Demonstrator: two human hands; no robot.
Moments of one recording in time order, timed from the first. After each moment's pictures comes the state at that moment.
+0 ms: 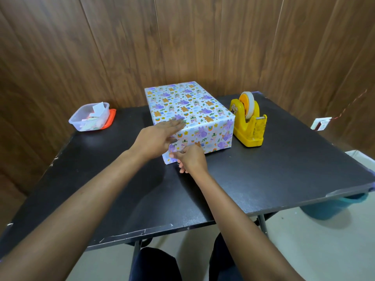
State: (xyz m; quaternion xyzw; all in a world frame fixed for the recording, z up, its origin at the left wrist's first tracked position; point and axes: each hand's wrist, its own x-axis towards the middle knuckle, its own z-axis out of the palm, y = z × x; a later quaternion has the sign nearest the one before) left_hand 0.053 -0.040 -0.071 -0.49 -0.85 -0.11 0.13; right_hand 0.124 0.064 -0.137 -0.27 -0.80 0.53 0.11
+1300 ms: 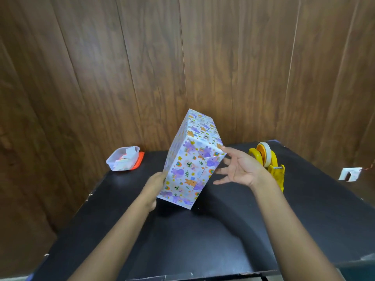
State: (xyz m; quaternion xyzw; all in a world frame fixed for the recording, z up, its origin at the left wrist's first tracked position) left_hand 0.055 -0.088 -0.068 -0.15 -0.72 -0.65 -0.16; right_hand 0.147 0.148 -0.033 -0.09 -0.52 0.85 0.01
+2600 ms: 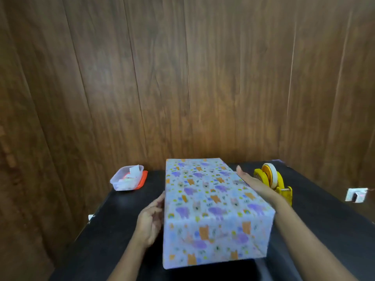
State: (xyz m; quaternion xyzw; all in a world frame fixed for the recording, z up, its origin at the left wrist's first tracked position) left_hand 0.042 -0.116 -0.102 -0.07 -0.51 -0.83 -0.20; right_hand 0.153 0.158 -0.032 -0.14 -0.63 0.76 0.07
